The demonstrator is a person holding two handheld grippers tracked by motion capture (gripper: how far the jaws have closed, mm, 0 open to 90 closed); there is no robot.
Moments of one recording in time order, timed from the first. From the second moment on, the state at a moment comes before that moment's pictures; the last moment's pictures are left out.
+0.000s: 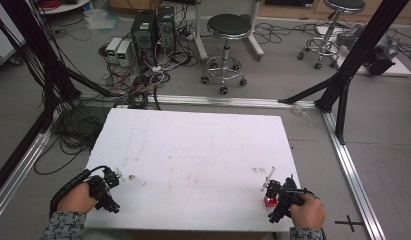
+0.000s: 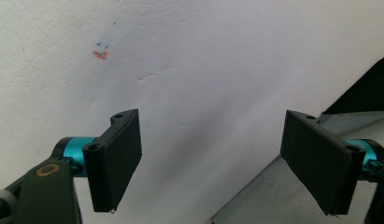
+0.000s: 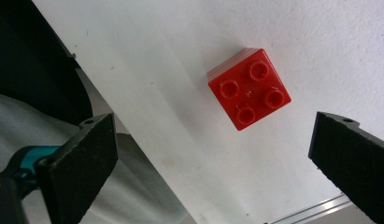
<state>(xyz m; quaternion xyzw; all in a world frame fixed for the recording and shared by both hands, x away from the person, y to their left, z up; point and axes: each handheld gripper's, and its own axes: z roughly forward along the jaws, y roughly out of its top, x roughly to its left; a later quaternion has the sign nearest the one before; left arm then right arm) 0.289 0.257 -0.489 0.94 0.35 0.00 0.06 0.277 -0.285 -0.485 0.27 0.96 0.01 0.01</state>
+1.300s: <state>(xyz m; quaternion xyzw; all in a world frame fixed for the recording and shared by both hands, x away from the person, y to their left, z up) 0.287 0.256 -0.480 0.93 0.35 0.01 0.07 0.284 -0.311 -0.473 0.22 0.98 0.03 0.01</state>
